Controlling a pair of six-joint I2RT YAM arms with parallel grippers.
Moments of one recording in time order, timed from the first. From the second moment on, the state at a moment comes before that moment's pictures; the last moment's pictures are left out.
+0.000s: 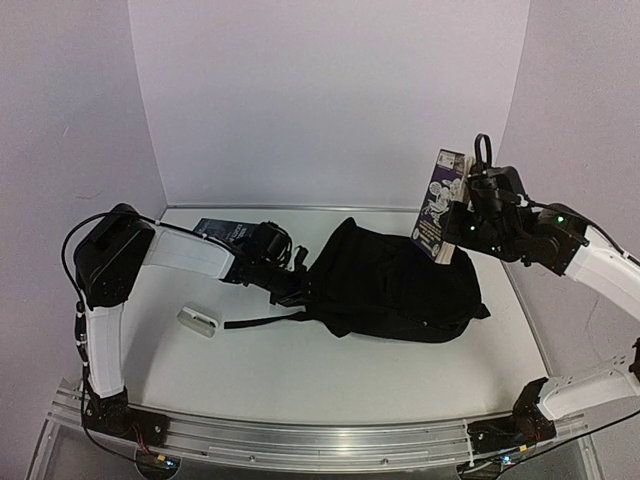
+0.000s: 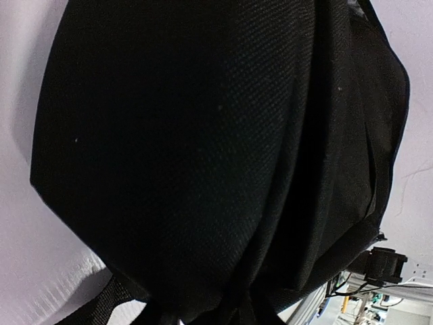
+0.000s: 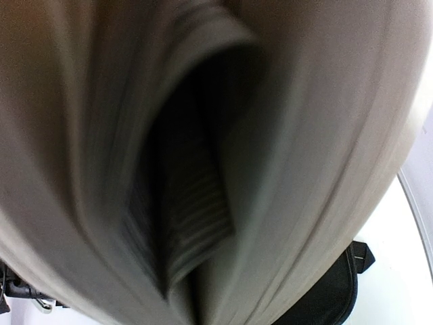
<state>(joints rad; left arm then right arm) -0.76 2.02 1.26 -0.05 0.47 -0.79 0.79 1.17 1.23 -0.67 0.59 0.68</state>
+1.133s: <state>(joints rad) -0.92 1.63 1.36 -0.46 -0.11 -0.45 0.72 1.21 1.18 -0.75 0.64 0.76</state>
